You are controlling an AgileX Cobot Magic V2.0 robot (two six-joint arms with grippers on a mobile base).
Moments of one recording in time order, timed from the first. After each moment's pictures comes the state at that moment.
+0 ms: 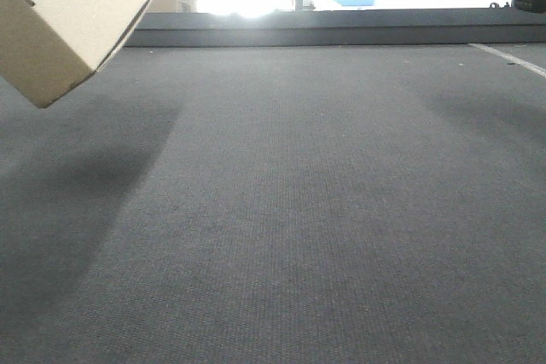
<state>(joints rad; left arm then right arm) 0.09 1.54 -1.56 -0.51 1.23 0.20 -0.04 1.38 -0.97 -0.16 -0.21 -0.18</state>
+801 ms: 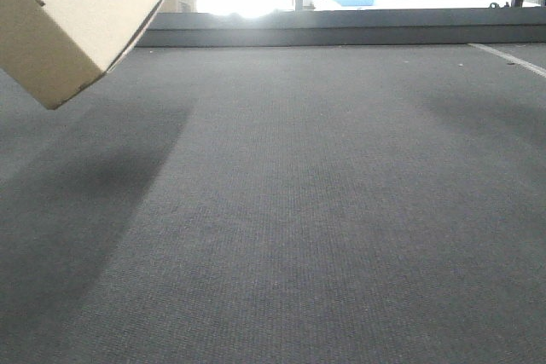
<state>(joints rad) 0.06 1.54 -1.56 -0.52 1.23 0.20 -0.03 1.38 -1.01 -0.27 -0.18 -0.18</state>
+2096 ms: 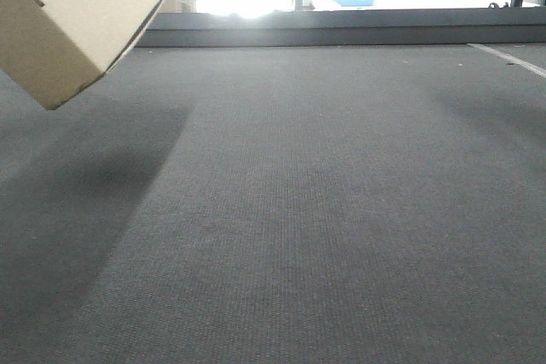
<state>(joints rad) 0.06 1.54 -1.56 -0.51 1.23 0.20 -0.03 1.30 -1.01 0.02 -0.07 -0.09</state>
